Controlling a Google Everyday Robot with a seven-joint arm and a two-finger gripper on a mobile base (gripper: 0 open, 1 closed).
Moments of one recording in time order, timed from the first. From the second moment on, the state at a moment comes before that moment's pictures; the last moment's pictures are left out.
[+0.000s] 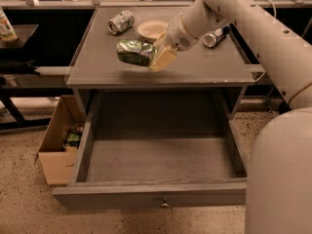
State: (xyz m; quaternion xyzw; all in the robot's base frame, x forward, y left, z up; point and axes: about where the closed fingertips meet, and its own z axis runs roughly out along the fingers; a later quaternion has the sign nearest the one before) arm 0.712 -0.003 0.870 -0.67 0.65 0.16 0.34
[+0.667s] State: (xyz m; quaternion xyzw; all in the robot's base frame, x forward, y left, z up) arm 0.673 0.023 0.894 -0.70 0.60 0.18 0.34
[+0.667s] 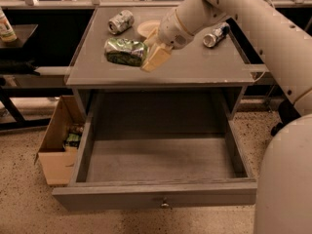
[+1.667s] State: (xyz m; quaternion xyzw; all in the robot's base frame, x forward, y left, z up) arm 0.590 0.046 0.849 -0.72 0.60 0.17 0.30
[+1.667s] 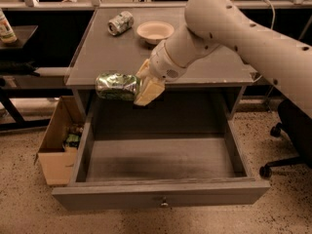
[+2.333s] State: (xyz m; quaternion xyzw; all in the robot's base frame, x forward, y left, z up) arm 0.521 0.044 0.774 -0.71 0.62 0.19 0.25
